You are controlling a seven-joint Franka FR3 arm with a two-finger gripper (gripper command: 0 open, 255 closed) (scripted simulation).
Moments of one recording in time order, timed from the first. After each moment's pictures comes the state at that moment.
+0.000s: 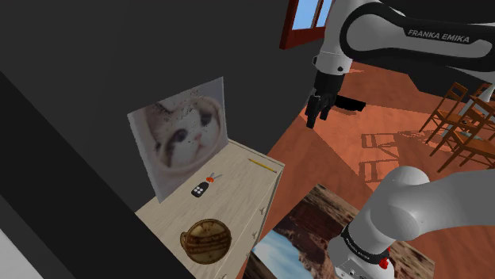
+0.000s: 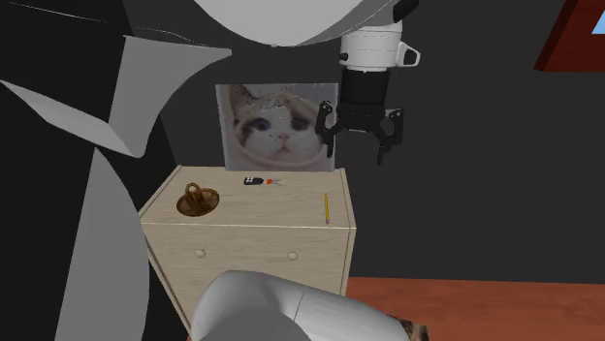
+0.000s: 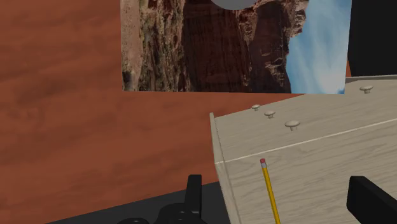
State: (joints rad) arm 0.00 -0.75 -0.03 -2.38 -0.03 1.53 -0.04
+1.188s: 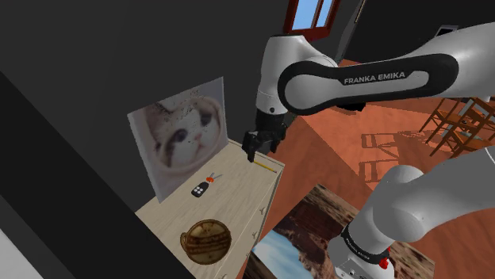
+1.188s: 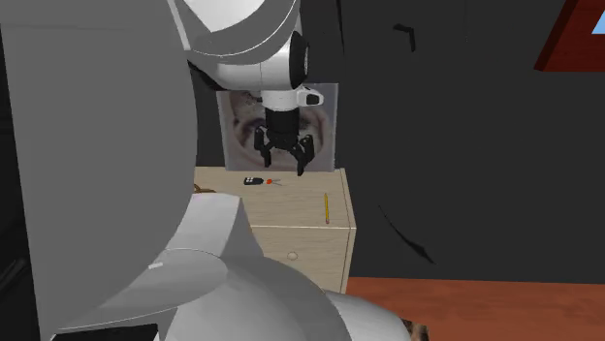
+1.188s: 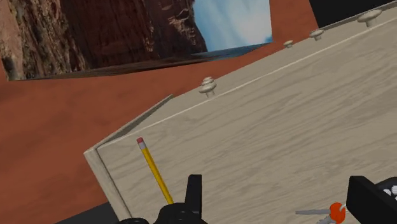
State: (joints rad) arm 0.08 -0.50 0.29 -2.45 0.16 1.92 0.41
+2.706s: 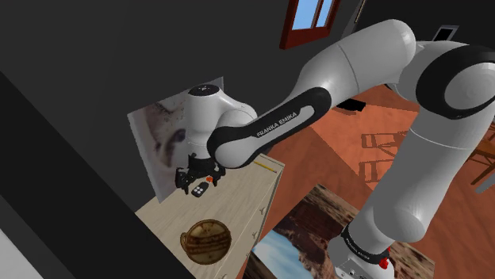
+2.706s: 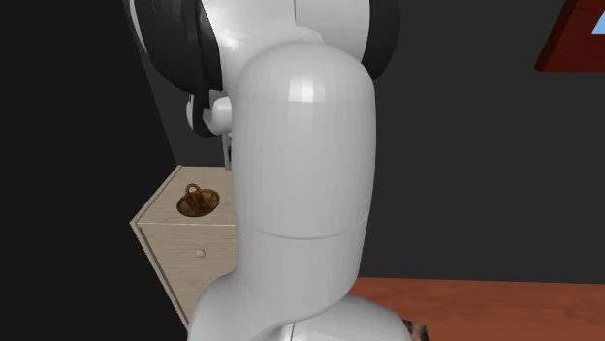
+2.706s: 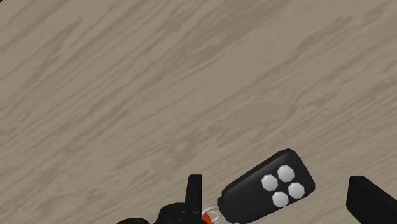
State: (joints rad) arm 0.10 0.13 0.52 -2.17 -0.10 2.30 0.98
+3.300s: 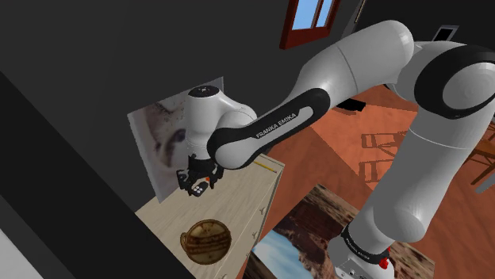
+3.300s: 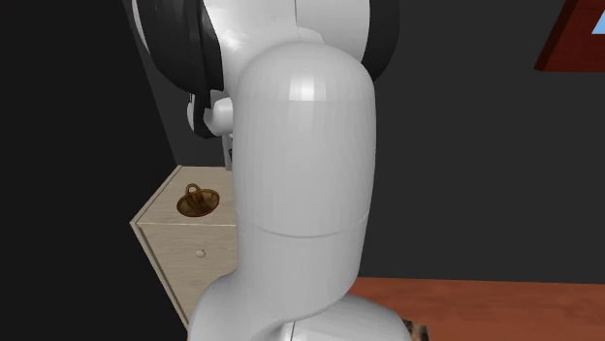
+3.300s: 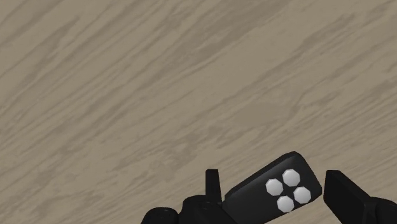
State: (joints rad) arm 0.10 0.14 0.52 -2.17 -0.11 2.31 0.98
